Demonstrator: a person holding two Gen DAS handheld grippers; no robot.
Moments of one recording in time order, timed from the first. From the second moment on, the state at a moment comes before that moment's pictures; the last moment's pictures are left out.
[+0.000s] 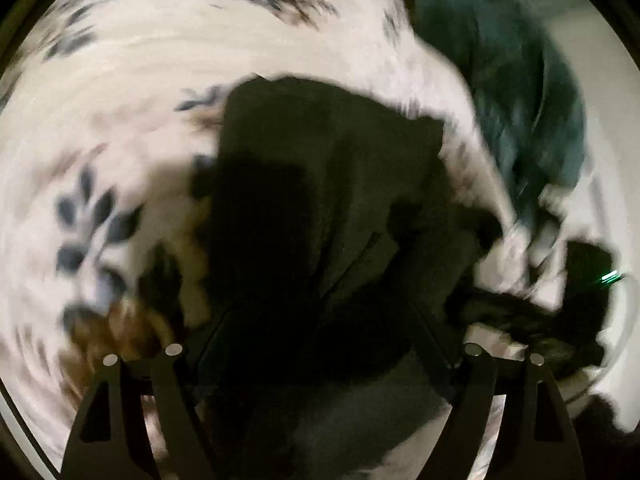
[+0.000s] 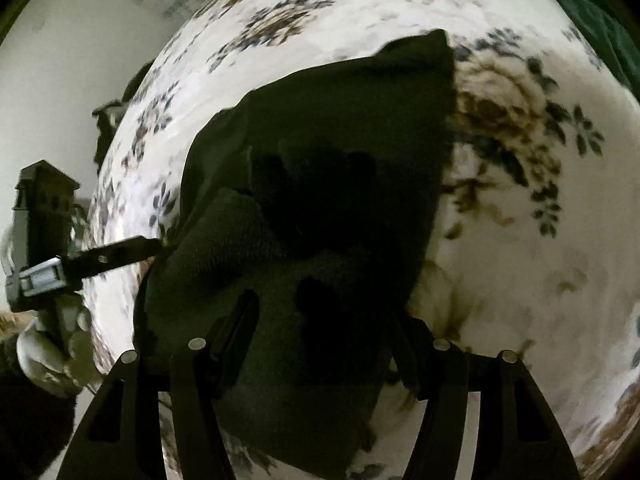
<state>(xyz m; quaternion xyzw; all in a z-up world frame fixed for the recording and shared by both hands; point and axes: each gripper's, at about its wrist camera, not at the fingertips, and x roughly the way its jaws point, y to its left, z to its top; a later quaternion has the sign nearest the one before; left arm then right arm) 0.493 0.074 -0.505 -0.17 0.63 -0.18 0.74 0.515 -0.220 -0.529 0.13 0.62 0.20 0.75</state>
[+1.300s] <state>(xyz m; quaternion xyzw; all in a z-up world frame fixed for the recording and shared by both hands) 0.483 0.067 -0.493 -0.15 0.56 -0.14 0.80 0.543 -0.230 -0.524 0.21 0.60 0.18 0.75</state>
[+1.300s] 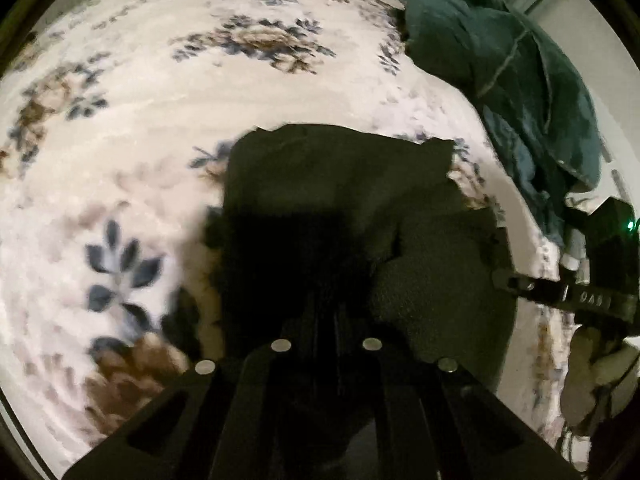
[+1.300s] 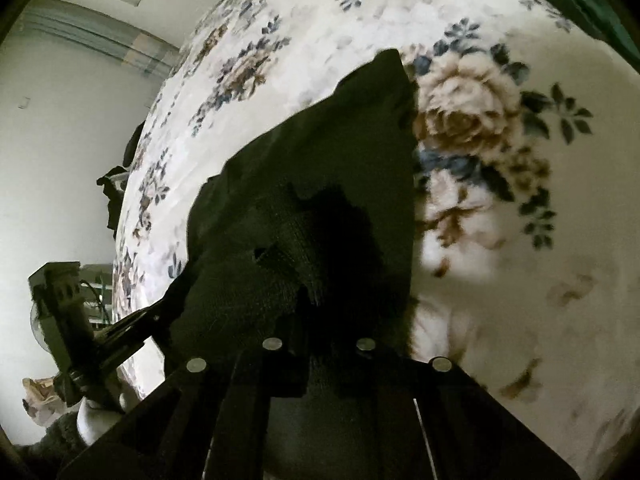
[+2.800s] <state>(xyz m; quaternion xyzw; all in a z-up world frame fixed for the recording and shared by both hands) 0.450 0.055 -0.480 -0.11 0.61 -0.15 0.77 0.430 -0.276 -0.536 0.25 0.62 0.15 0.73</state>
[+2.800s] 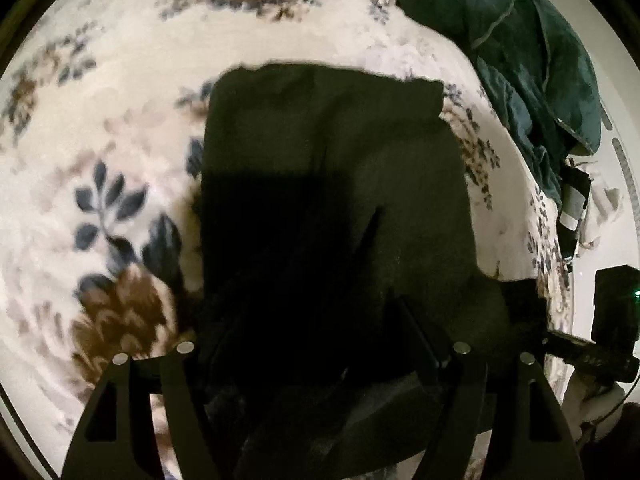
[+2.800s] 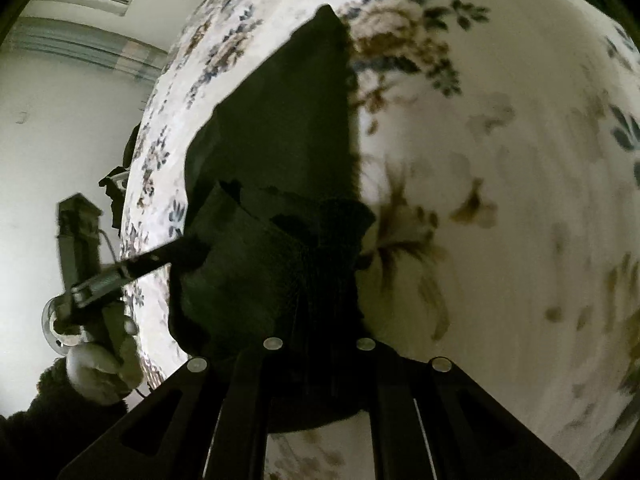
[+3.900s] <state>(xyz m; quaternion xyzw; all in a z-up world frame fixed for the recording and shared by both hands) 0.520 0.064 -0.436 -0.22 0.52 -0.19 0.80 0.531 -0.233 -0.460 0.28 0.54 0.16 0.78</state>
